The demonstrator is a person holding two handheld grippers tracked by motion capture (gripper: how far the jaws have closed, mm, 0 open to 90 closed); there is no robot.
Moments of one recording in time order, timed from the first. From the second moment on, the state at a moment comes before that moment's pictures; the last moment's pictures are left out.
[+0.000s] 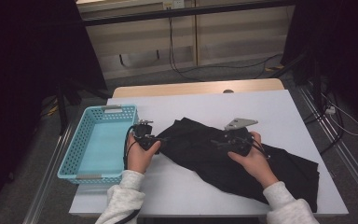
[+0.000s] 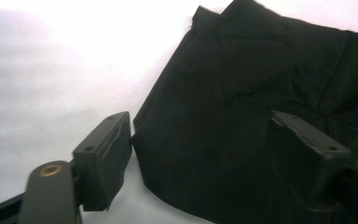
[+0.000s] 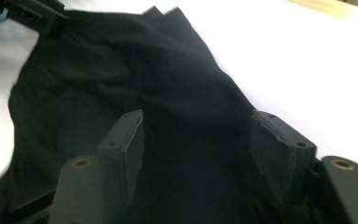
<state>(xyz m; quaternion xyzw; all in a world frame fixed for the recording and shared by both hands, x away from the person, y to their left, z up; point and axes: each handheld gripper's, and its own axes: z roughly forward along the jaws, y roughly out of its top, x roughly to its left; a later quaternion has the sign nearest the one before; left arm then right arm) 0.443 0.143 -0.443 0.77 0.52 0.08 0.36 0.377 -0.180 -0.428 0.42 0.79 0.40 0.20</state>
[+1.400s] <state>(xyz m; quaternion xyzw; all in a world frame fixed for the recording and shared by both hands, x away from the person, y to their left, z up) 0.467 0.110 -0.452 0.78 0.51 0.00 0.36 0.334 -0.219 -0.442 0.45 0.77 0.40 0.20</state>
